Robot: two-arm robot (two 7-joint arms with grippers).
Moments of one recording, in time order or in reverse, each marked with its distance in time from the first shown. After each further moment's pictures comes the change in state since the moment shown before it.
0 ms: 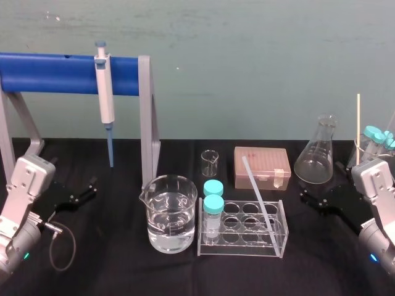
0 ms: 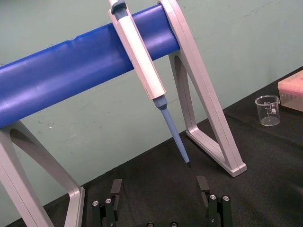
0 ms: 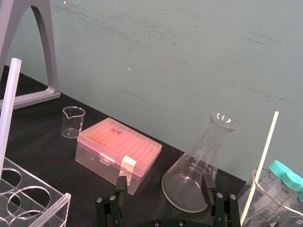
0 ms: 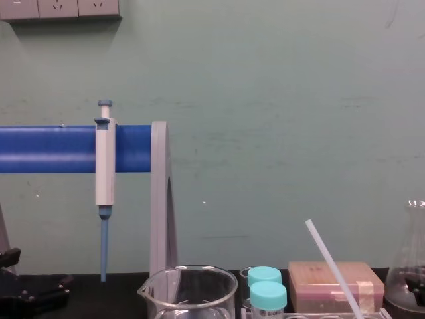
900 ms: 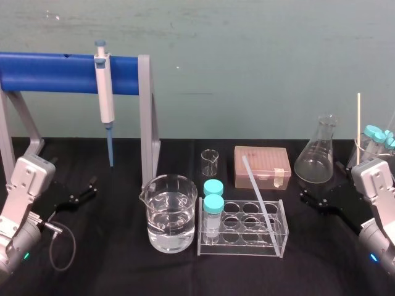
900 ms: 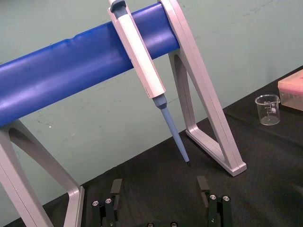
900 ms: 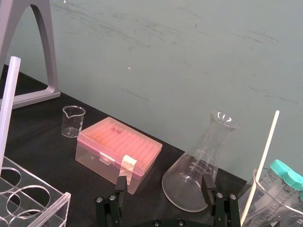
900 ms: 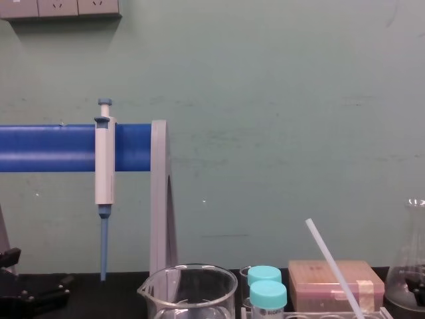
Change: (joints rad) left arm 0.000 0.000 0.000 0.000 0.000 0.000 0.000; right arm 0.000 0.000 0.000 0.000 0.000 0.000 0.000
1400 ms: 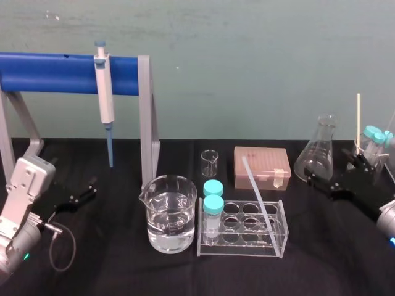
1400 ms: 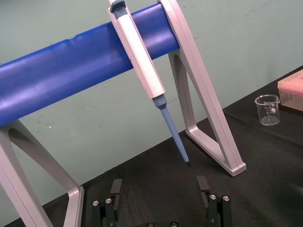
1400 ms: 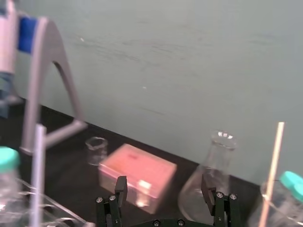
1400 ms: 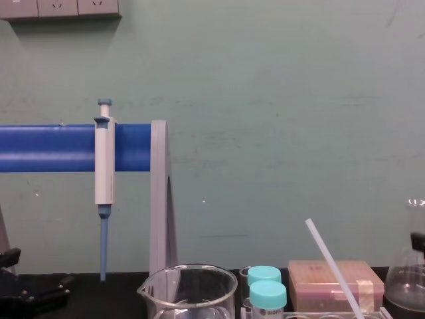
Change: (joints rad) left arm 0.000 0.000 0.000 0.000 0.000 0.000 0.000; right arm -0.046 0.052 0.126 -0.139 0.217 0.097 0.176
